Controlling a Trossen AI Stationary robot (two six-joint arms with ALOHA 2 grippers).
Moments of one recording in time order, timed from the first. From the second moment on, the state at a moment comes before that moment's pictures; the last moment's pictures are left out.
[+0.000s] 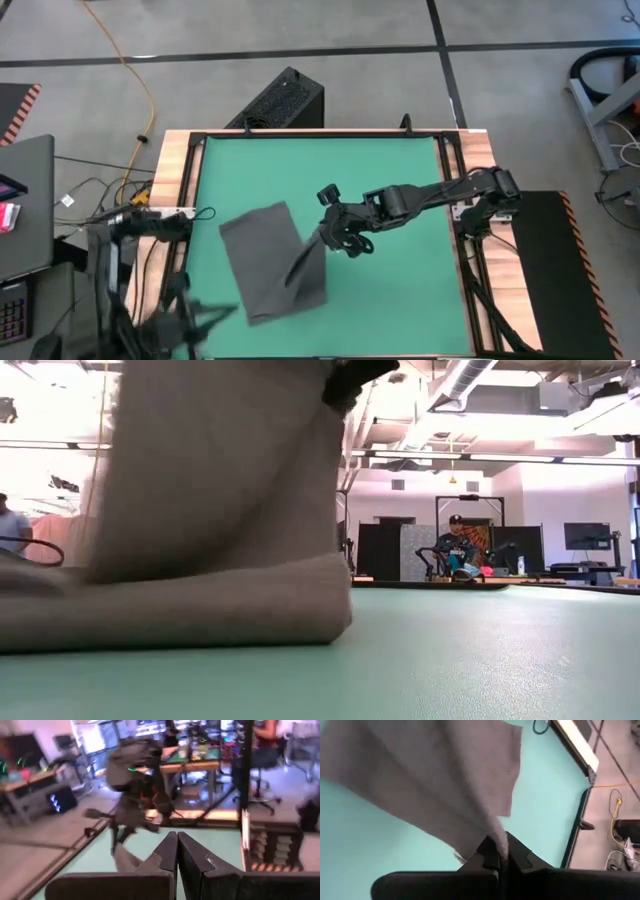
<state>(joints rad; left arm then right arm) -1.14 1.85 2.16 -1.57 -1.42 -1.16 0.21 1.72 1.66 -0.80 0.31 -0.57</state>
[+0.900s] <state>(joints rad) -0.73 1.74 1.15 -0.14 -1.17 -0.23 0.22 1.72 1.66 -0.79 0.31 -0.50</state>
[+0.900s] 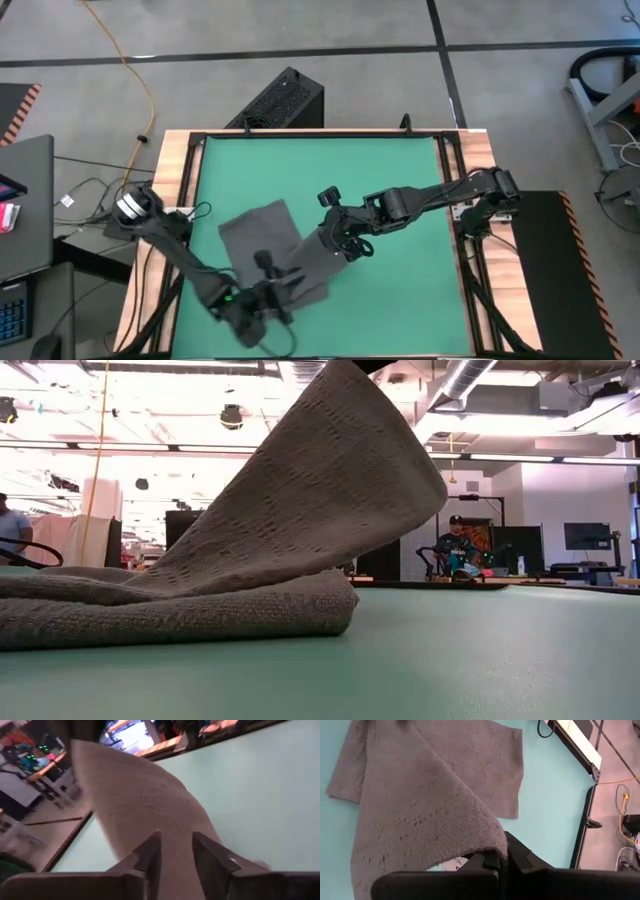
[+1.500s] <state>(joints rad) -0.78 1.84 1.16 -0.18 -1.47 -0.56 0.16 1.73 1.66 -0.71 0.19 -0.51</state>
